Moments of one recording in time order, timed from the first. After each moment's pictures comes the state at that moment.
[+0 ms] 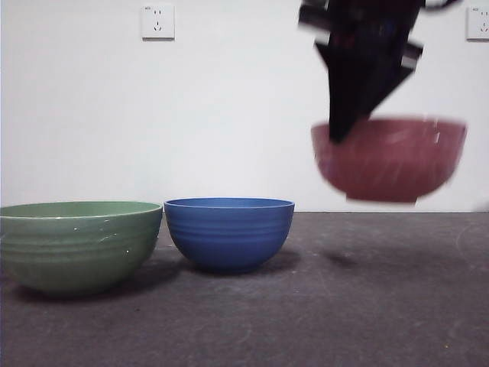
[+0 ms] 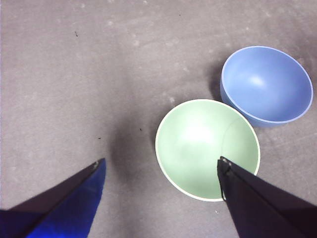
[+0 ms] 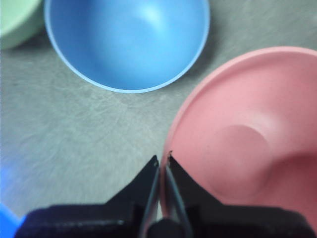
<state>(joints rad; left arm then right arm) -0.17 0.86 1.13 -1.01 0.09 0.05 0.68 1.46 1.21 -0.84 0.08 -0.13</state>
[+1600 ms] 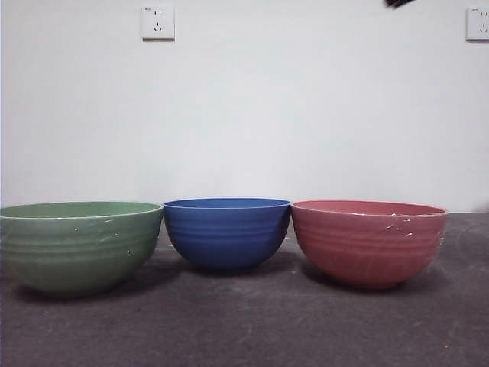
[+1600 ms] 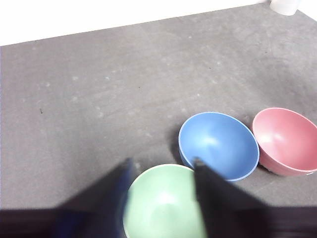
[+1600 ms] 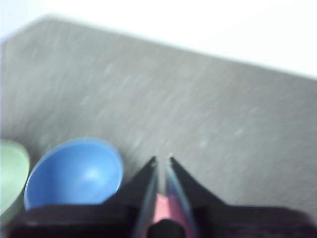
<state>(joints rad) -0.17 0.86 1.13 -0.78 0.26 0.05 0.40 1.01 1.06 -0.44 -0.03 -0.05</state>
